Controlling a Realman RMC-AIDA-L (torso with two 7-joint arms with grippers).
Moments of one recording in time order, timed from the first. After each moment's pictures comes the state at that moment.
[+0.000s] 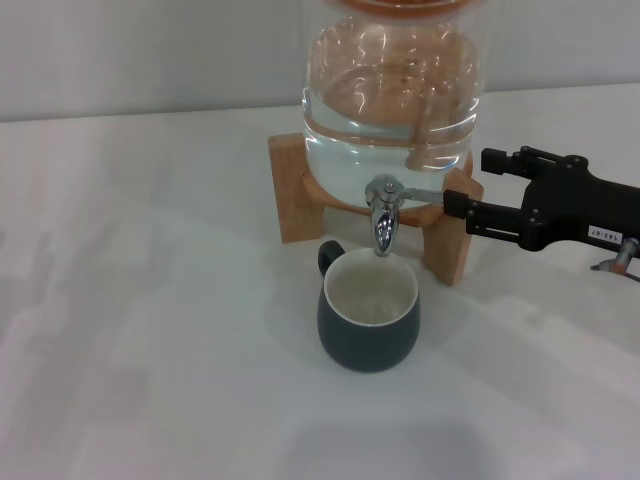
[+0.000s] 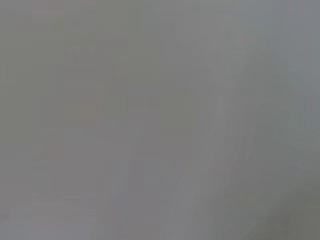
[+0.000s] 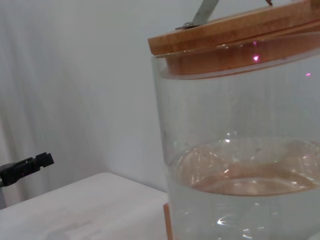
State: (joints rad) left arm -0.28 -2.09 1.11 0.25 -2.62 -1.30 2.55; right arm 0.01 2.01 -1.43 -1.34 1.77 1.03 -1.55
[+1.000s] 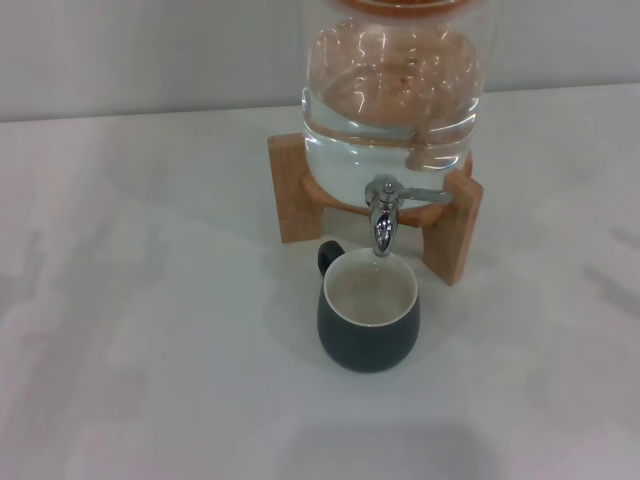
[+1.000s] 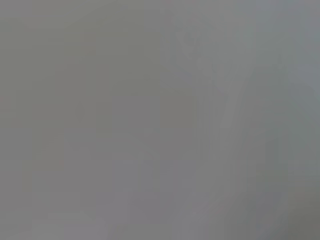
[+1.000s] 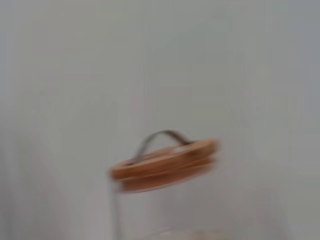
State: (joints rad) left arm -0.28 -2.08 1.10 0.25 -2.64 -1.31 2.57; right arm 0.01 2.00 -0.71 -0.92 1.88 1.72 -1.81
